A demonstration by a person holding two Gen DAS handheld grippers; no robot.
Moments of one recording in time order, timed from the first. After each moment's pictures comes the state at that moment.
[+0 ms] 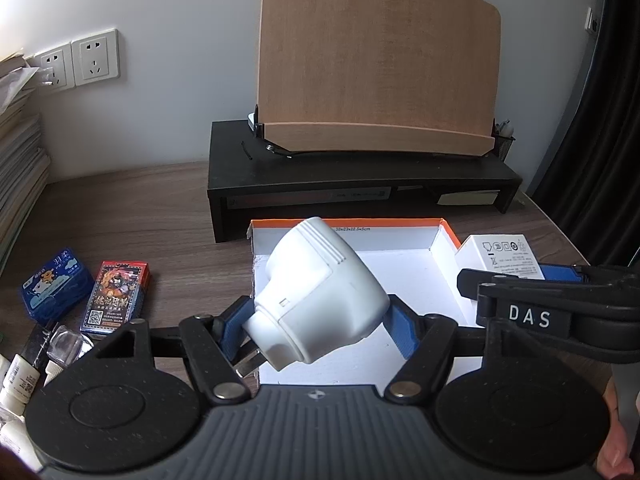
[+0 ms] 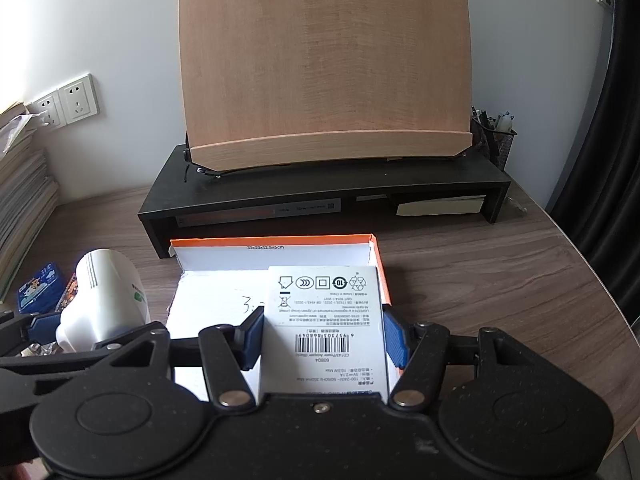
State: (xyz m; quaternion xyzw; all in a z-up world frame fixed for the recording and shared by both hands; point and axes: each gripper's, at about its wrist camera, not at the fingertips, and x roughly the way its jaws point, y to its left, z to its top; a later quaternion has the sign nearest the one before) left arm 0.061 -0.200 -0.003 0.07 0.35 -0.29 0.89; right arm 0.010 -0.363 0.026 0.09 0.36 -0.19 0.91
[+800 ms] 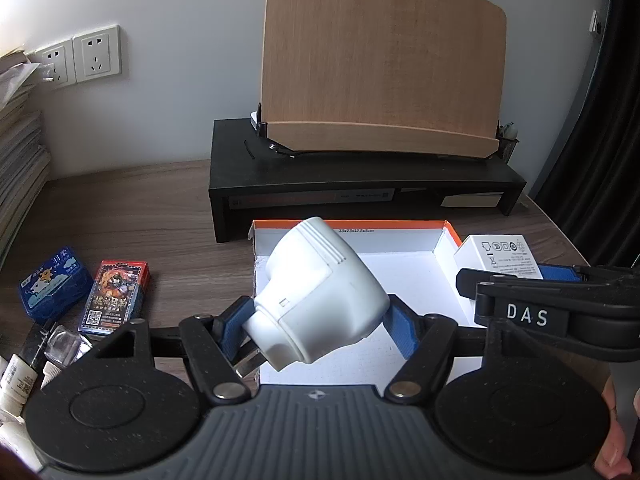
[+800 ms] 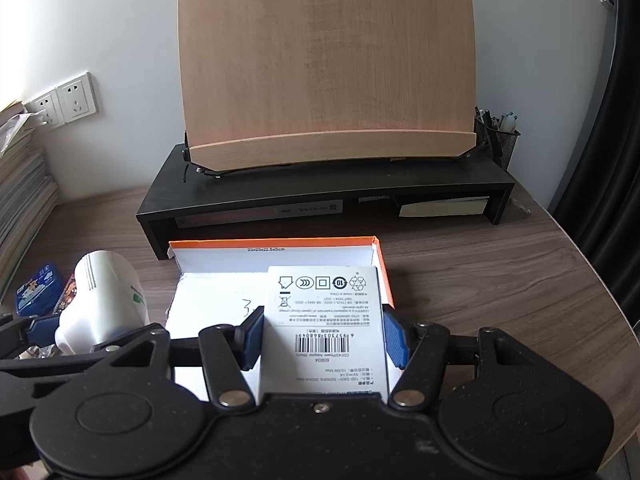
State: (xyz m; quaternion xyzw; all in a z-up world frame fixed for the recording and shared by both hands) left arm 0.066 -0.200 -0.005 0.07 0.36 -0.29 0.89; right arm 0.017 -0.364 0.024 0.09 0.36 -0.19 0.91
